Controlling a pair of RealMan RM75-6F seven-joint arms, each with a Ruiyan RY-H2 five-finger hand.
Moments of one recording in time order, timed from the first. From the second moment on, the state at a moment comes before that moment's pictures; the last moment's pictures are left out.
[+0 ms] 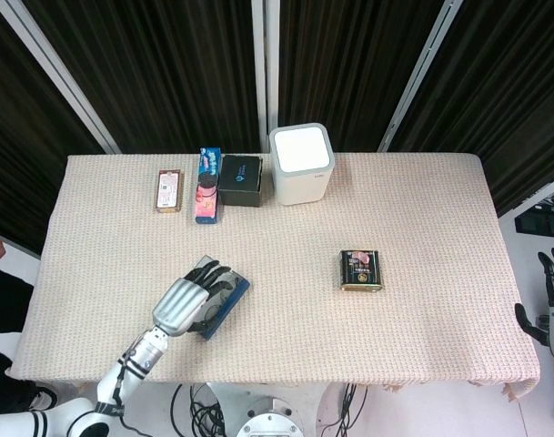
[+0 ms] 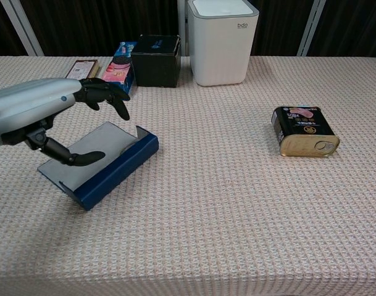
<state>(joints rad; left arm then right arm) -0.52 -1.50 -0.04 -1.71 1.47 1.12 0.27 0.01 -1.12 0.13 -1.57 -1.42 1.56 0.01</state>
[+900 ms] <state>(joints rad) -0.68 -1.60 -0.12 -1.63 1.21 0.94 0.39 0.01 -1.12 0.13 -1.55 -1.41 1.55 0.02</state>
